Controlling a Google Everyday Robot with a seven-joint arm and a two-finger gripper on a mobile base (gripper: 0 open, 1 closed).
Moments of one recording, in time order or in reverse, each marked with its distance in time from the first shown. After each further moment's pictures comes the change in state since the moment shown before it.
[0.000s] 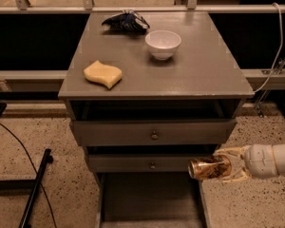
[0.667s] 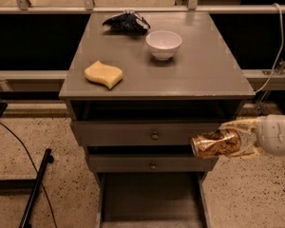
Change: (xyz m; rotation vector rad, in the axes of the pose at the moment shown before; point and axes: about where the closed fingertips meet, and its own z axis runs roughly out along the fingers) arm -0.091 -0.066 -0.066 0.070 0.140 -0.208
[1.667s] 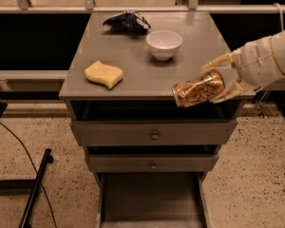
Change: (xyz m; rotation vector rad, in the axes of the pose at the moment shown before) arm -0.074 -0.151 -0.019 -0.062 0.098 -0.101
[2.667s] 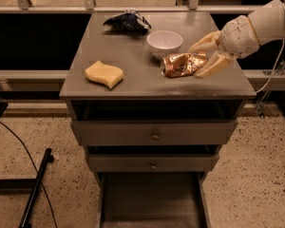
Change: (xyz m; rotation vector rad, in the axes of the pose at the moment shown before) arm 0.035 -0.074 0.042 -0.117 -0.268 0.307
